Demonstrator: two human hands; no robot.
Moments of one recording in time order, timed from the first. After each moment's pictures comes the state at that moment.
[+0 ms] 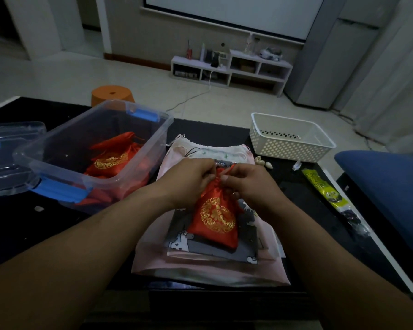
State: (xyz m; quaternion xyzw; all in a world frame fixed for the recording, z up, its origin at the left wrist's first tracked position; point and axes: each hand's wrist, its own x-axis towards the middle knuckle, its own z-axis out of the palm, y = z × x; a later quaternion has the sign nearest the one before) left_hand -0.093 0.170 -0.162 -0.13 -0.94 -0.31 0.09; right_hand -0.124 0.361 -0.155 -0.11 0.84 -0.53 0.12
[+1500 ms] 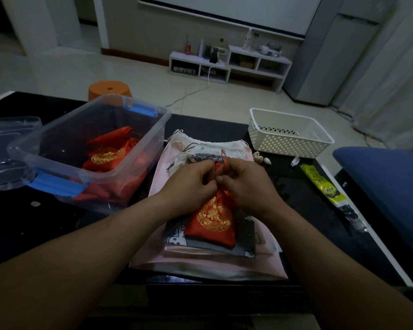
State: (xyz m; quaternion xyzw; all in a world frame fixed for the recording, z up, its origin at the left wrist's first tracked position) left_hand -0.088 0.184 -0.193 -0.10 -0.90 -0.40 0.13; right_hand -0.114 0.358 -0.157 -0.23 0.91 -0.35 -0.03
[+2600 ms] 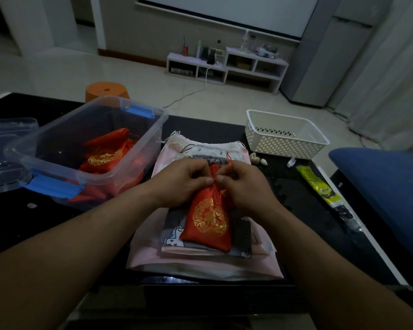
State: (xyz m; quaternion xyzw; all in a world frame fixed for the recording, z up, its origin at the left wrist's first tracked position) left_hand -0.089 0.165 -0.175 -0.14 -0.87 -0.48 0.01; right_hand -0.107 0.358 -0.155 -0.14 0.88 -0.45 0.03
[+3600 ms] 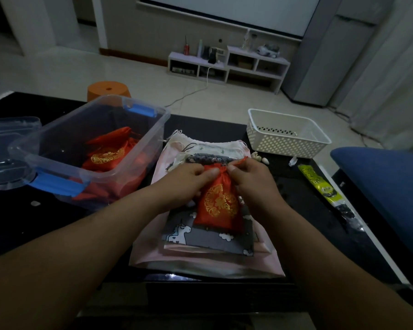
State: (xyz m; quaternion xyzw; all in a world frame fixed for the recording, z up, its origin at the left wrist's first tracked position) left_hand -0.085 0.178 -0.178 0.01 -0.81 -0.59 -0.07; right_hand -0.115 0.356 -0.162 -0.06 0.81 -0.58 0.03
